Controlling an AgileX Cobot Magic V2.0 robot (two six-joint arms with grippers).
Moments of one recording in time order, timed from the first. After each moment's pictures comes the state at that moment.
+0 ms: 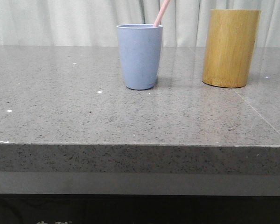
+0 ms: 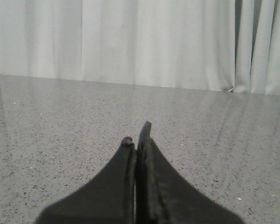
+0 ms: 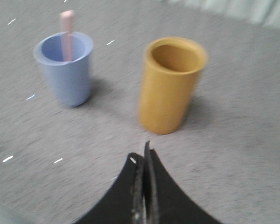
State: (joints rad) left arm -0.03 0.00 0.00 -0.08 -0.01 0.05; right arm 0.18 0.63 -0.78 0.17 0.59 -0.19
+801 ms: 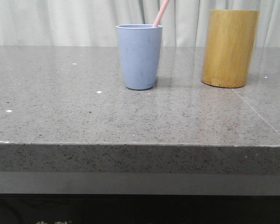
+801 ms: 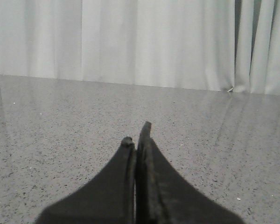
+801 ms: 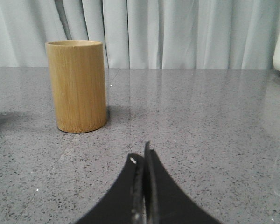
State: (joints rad) left arm -0.03 0.00 0.00 -0.08 -0.01 0.05; right arm 0.00 -0.01 0.03 0.26 0.02 -0.19
